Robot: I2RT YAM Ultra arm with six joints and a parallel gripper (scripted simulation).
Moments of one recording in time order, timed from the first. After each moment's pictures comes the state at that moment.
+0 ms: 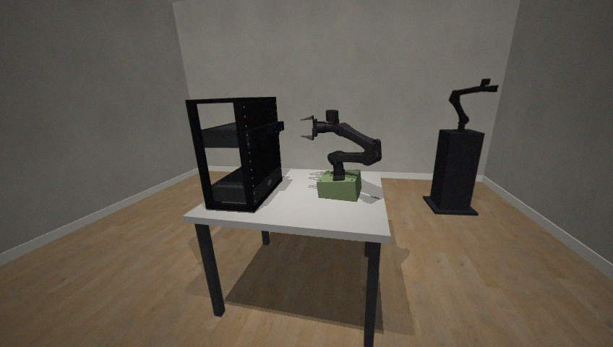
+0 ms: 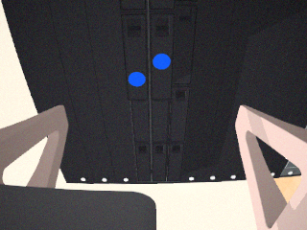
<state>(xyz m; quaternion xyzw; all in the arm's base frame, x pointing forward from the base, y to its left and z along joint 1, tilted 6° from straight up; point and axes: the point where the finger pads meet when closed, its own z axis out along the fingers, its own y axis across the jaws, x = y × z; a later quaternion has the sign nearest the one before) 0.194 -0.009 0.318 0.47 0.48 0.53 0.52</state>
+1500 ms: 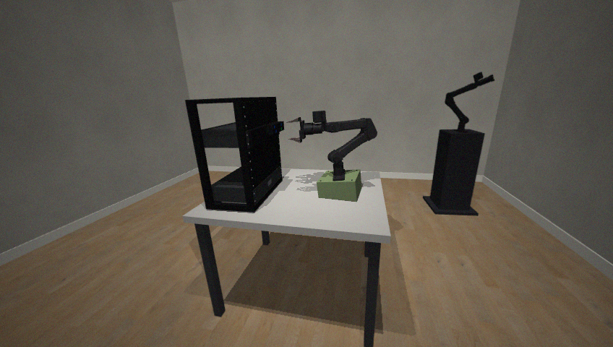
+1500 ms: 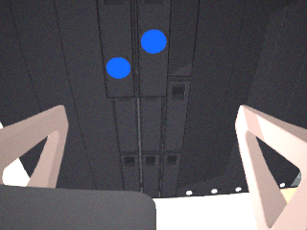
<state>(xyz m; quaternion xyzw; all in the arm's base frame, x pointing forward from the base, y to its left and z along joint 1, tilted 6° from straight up) 0.263 0.039 0.318 0.47 0.49 0.51 0.52</state>
